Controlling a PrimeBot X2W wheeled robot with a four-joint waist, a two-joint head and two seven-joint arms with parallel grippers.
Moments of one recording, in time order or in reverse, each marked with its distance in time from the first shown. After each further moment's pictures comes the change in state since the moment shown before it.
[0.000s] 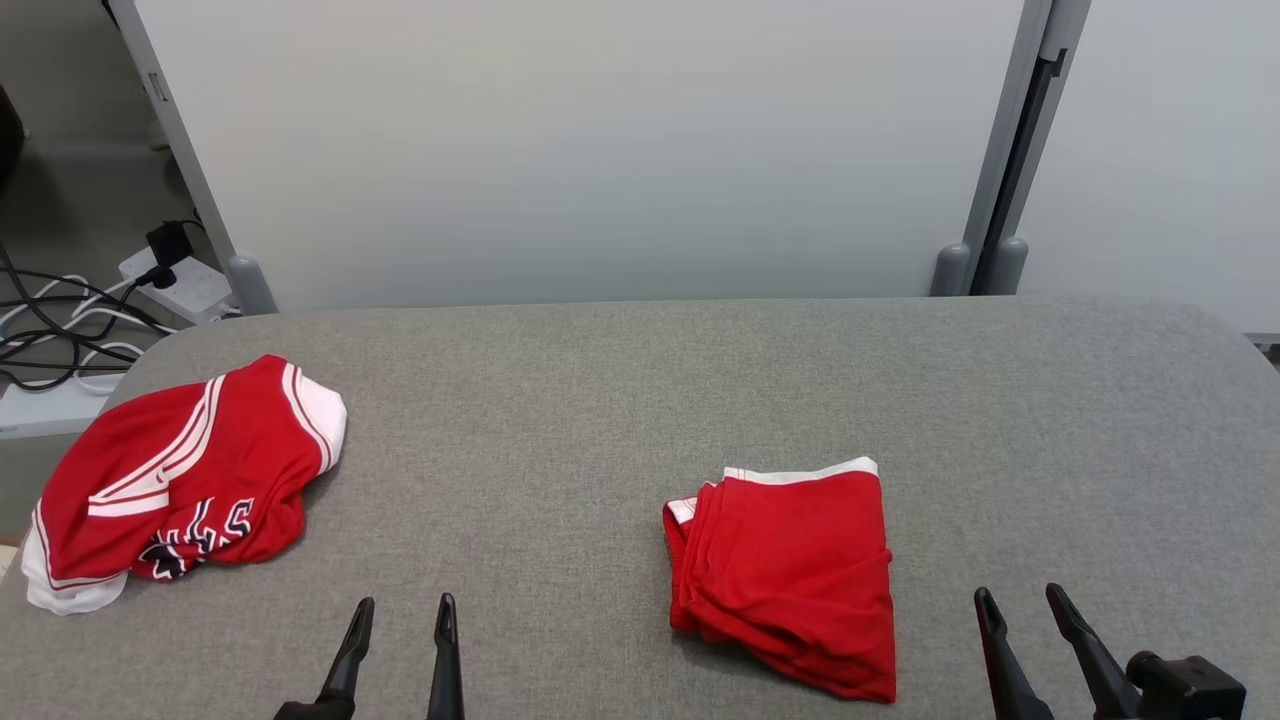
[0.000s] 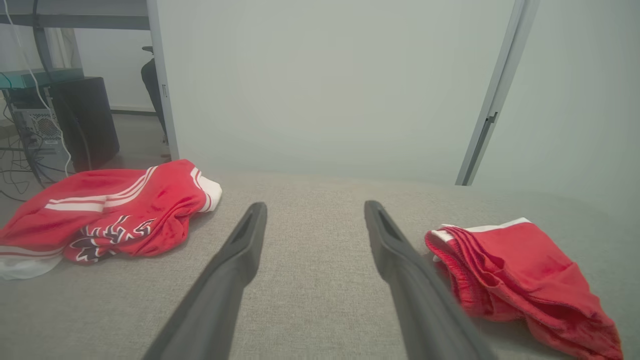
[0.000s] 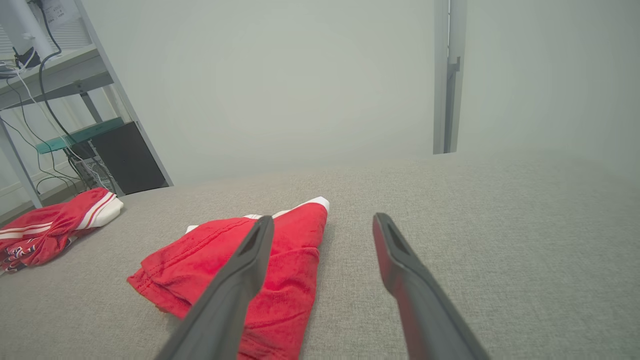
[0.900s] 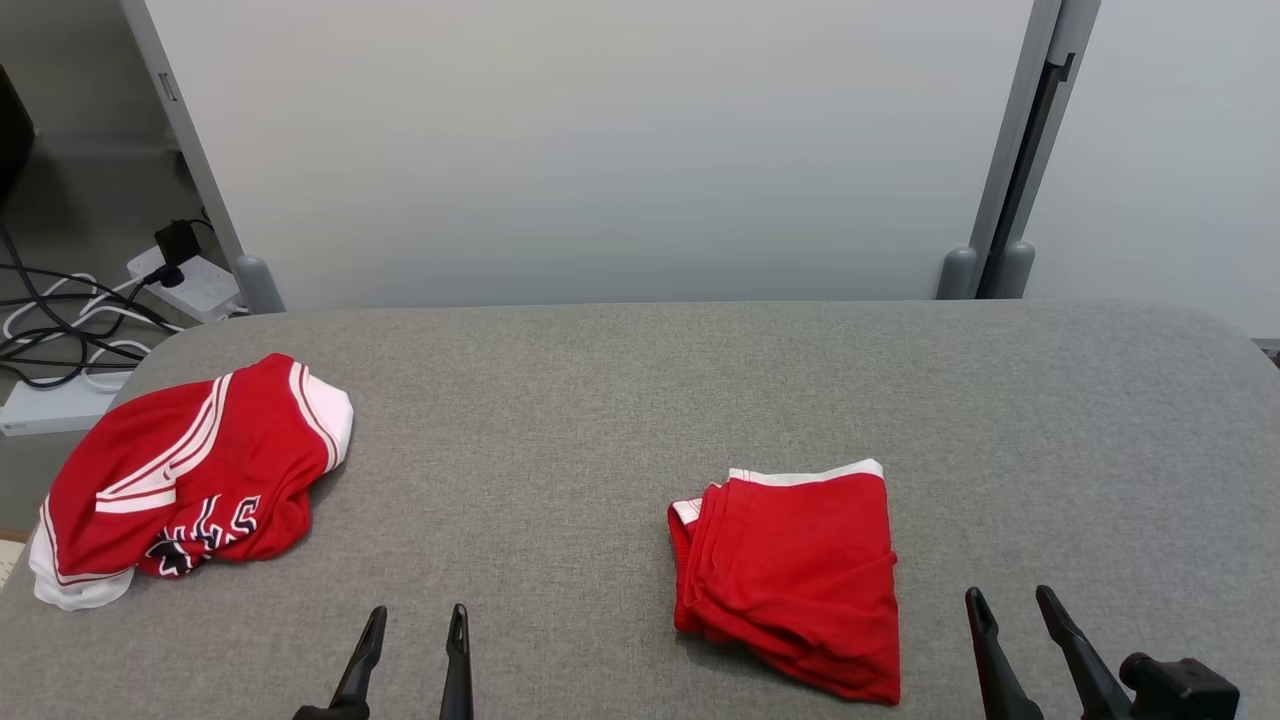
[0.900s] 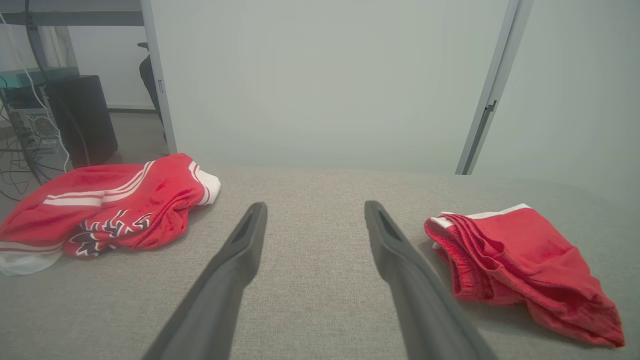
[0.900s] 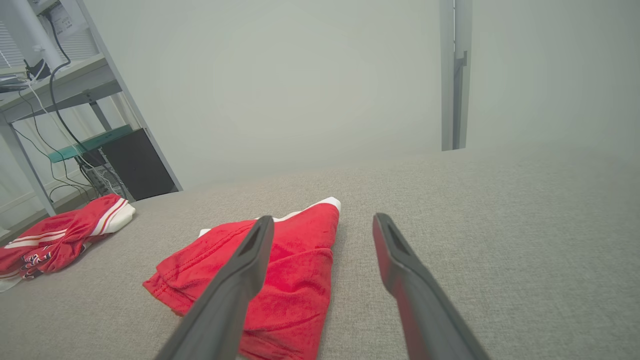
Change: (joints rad) left arm 0.001 0.000 -0.012 0.030 0.018 -0.001 0.000; right arm 0.006 0.022 0.003 0.000 0.017 0.000 0.000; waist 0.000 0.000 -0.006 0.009
